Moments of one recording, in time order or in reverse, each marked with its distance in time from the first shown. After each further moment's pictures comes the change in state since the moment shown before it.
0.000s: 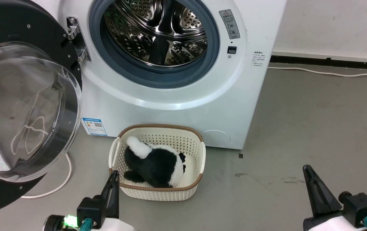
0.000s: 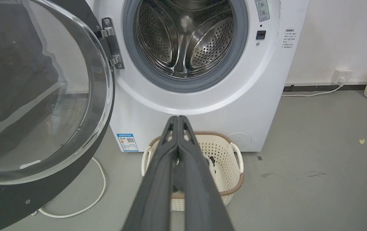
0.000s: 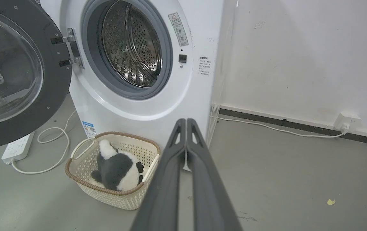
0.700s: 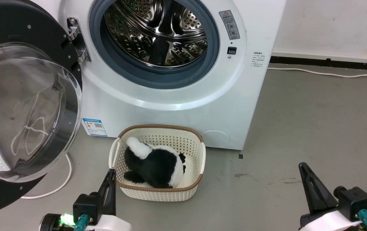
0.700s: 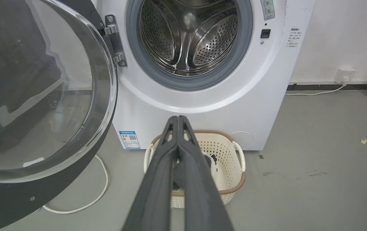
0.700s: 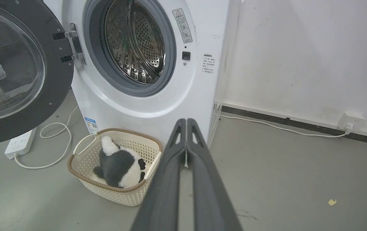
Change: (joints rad) left arm -0.002 -0.005 0.026 -0.022 0.001 -0.015 0.047; right arm -0.022 0.000 0.013 0.002 -0.003 0.000 0.047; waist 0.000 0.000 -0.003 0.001
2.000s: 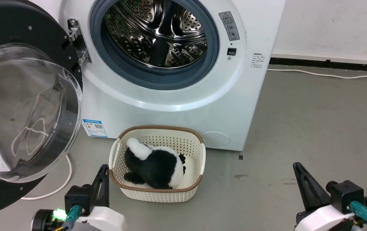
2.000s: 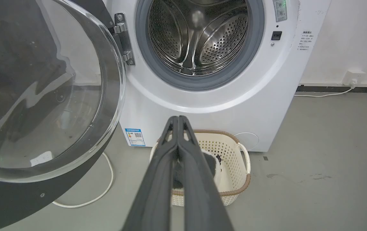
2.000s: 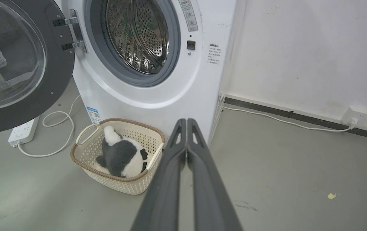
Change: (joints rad) left arm -0.016 -0.012 0.051 -0.038 0.001 -0.020 0.080; right arm -0.021 0.000 0.017 0.003 -0.008 0.000 0.081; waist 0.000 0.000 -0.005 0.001
